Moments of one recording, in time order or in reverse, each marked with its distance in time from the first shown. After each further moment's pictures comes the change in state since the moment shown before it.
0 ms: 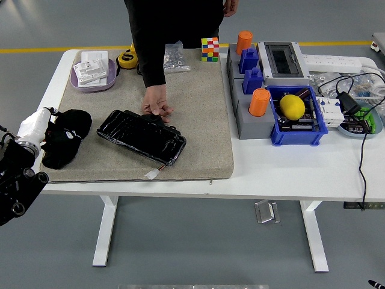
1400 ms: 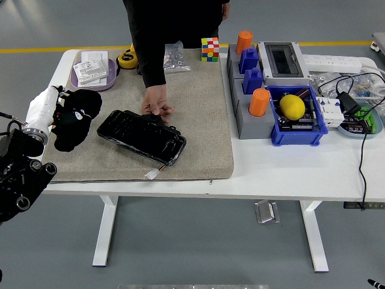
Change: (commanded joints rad) left arm -0.003 -0.012 0.013 -0.150 -0.049 0.085 -0.042; right arm -0.002 0.008 0.017 -0.003 -0.007 -0.004 0.006
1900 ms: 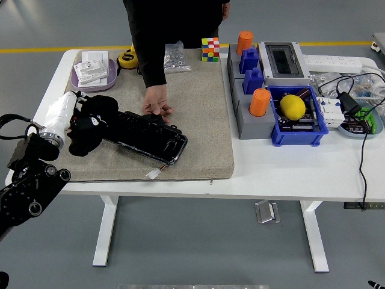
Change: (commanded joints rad) left arm -0.006 -0.029 0.079 -0.005 -0.003 0.006 0.008; right arm -0.005 -0.003 -0.003 -0.001 0.000 0.003 0.000
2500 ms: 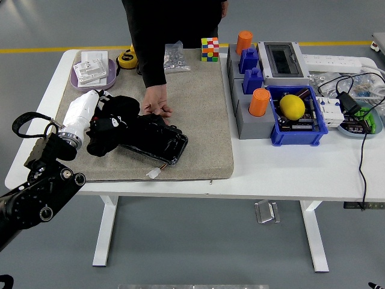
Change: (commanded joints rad) left arm 0.001 -0.014 0.074 -0.111 0.021 0.018 0.022; right arm -0.005 0.000 -0.002 0.001 -0.002 0.002 0.005
